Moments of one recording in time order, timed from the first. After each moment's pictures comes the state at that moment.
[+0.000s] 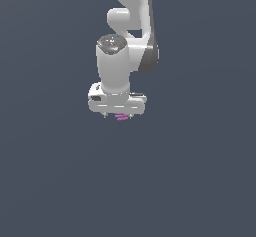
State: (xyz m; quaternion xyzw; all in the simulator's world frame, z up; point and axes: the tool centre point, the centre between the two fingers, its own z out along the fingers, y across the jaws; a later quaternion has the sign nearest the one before) arm -0.001 -0.040 0.180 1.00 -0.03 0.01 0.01
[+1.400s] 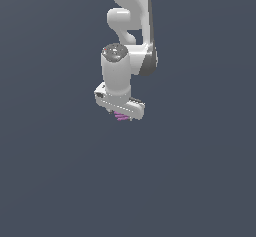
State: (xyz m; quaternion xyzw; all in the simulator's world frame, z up) arm -0.030 -0.034 0.145 0.98 -0.21 0.01 0.00
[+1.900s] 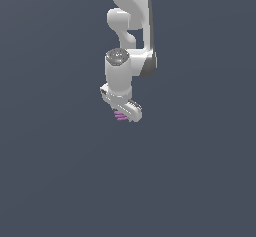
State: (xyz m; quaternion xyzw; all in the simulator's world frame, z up) arm -0.054 -0.029 0.120 0.94 -0.34 0.00 -0.01
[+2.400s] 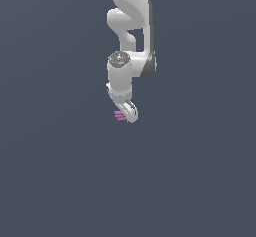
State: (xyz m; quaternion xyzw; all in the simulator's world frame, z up) arm -0.081 -0.026 0.097 0.88 -0.47 0.00 -0.01
